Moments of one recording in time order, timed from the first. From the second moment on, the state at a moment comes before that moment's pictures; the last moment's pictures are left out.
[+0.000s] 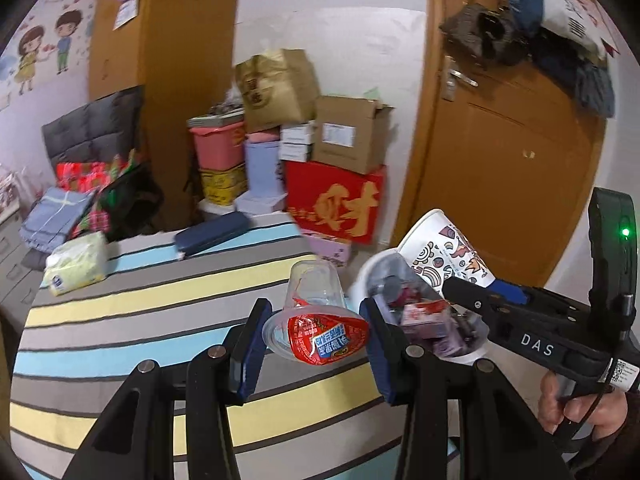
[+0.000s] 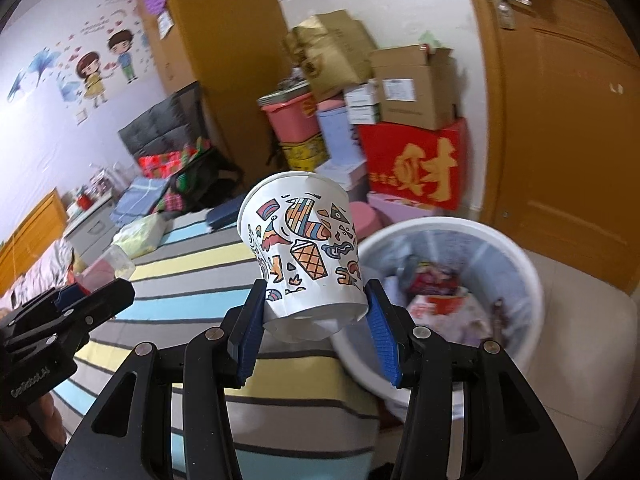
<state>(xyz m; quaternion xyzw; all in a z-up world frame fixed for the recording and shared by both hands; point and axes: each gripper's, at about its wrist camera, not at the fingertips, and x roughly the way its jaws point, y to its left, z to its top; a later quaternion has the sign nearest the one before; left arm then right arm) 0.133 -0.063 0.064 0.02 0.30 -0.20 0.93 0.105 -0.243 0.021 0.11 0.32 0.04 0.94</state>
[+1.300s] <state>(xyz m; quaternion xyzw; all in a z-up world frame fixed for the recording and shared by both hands) 0.202 -0.205 -0.022 0.02 0.40 -0.27 0.88 0.122 -0.353 -0.037 0.11 0.41 -0.04 0.91</state>
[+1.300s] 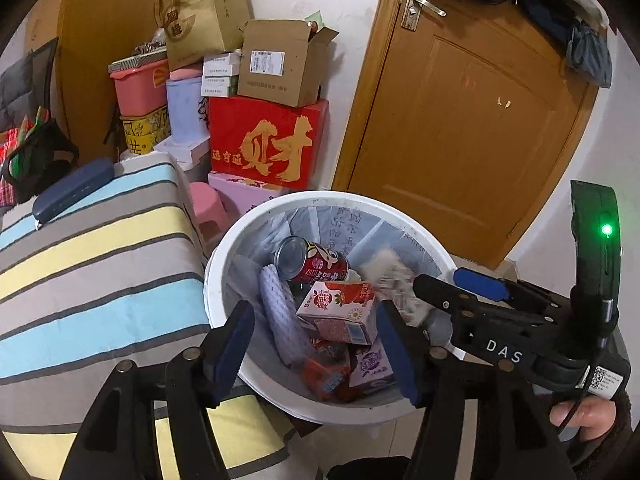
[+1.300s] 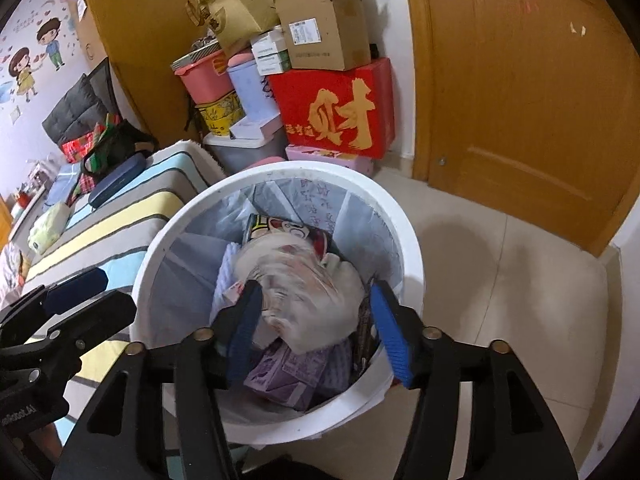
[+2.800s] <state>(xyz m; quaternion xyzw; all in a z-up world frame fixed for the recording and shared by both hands) 0.005 -0.111 0.012 0.04 0.26 -0.11 0.96 -0.009 -0.254 -0.002 0.05 0.25 -0.03 0.97</state>
